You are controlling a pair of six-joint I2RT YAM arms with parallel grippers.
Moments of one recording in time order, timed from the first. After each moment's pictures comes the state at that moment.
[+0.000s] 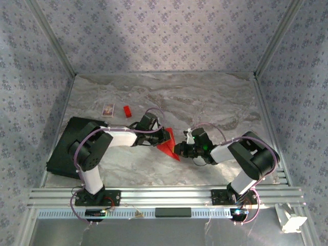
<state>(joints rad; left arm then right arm) -0.72 1.79 0.84 0.15 0.43 -1.03 0.61 1.61 0.39 0.54 -0.53 0.85</state>
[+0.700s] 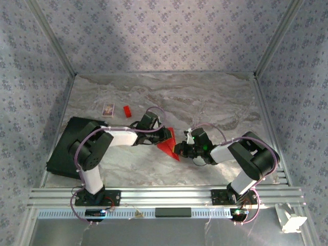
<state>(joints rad) -0.72 1.78 0.85 0.17 0.40 -1.03 0.62 1.61 0.39 0.53 -0.50 0.90</state>
